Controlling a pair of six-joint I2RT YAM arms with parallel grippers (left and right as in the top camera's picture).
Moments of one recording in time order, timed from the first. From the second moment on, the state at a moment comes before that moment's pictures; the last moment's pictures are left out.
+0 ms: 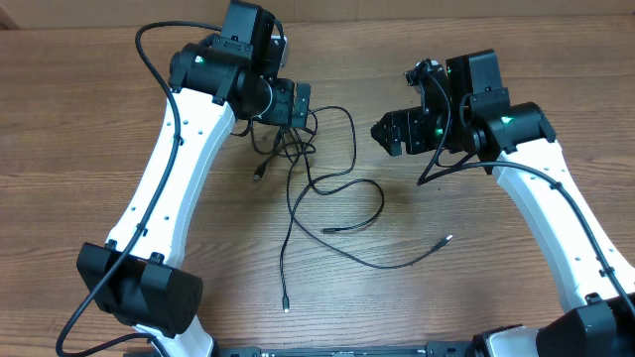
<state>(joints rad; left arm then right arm) -0.31 1.84 1.91 -1.20 0.09 -0.17 0.24 1.56 1.40 -0.82 -0.37 0.07</state>
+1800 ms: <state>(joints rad) -0.31 1.84 1.90 -1.20 0.08 -0.17 0.26 1.70 0.97 0.06 -0.48 0.07</state>
